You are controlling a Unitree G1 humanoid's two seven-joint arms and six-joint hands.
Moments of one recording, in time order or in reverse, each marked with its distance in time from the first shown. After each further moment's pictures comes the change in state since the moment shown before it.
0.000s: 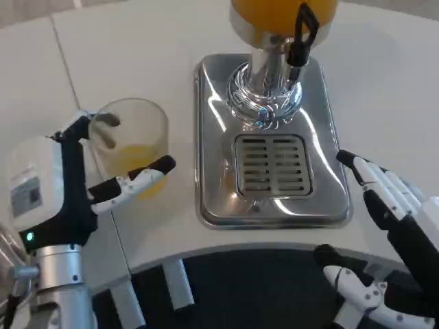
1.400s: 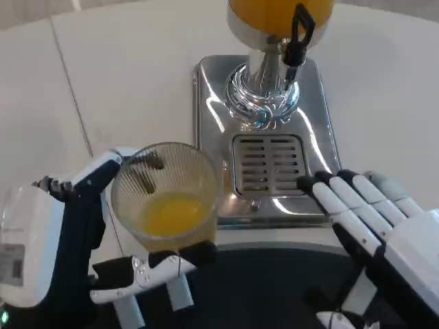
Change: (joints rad) left arm 0.504 -0.016 0.082 -0.611 0.023 -0.259 -0.218; right arm 0.068 -0.131 -0.141 0.092 -0.058 -0.411 -0.098
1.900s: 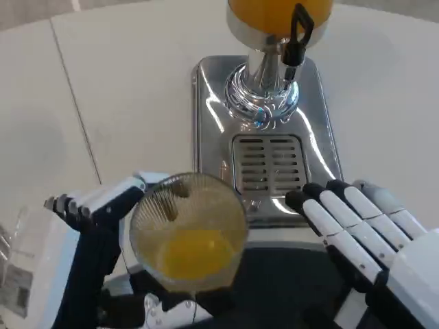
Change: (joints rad) left arm 0.106 -0.002 0.033 -0.065 0.013 -0.142 -0.054; right arm 0.108 0.033 -0.061 -0.023 0.042 -0.170 -0.069
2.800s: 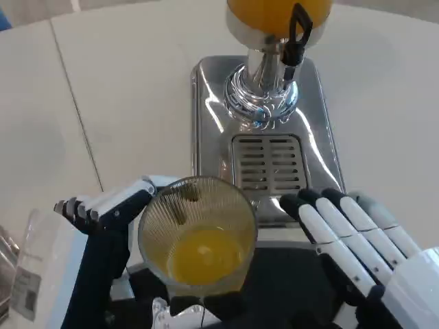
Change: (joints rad) left arm 0.002 -0.056 0.003 0.000 0.003 -0.030 -0.038; right arm 0.102 0.170 0.091 -0.043 -0.053 -0.043 -0.019
